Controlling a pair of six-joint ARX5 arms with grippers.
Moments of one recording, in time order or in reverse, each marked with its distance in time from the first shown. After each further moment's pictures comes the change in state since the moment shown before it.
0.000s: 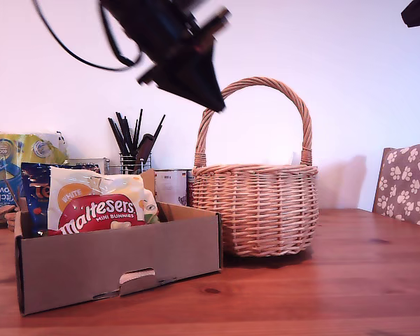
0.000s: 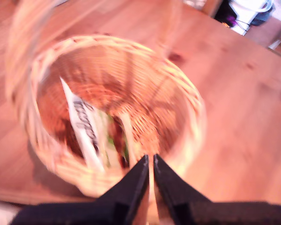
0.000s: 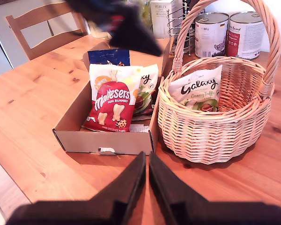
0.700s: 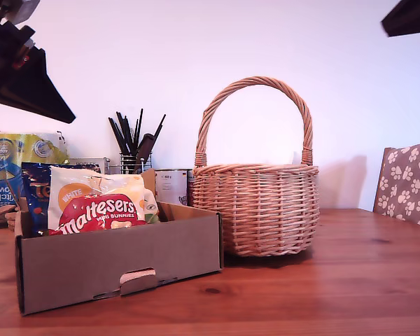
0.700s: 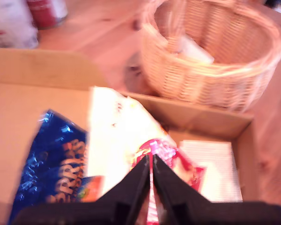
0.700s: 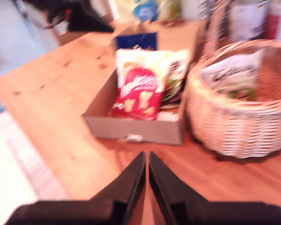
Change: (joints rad) left arm 0.488 -0.314 -0.426 0.119 0.289 0.357; right arm 0.036 0.082 0.000 0.008 -0.113 -0.001
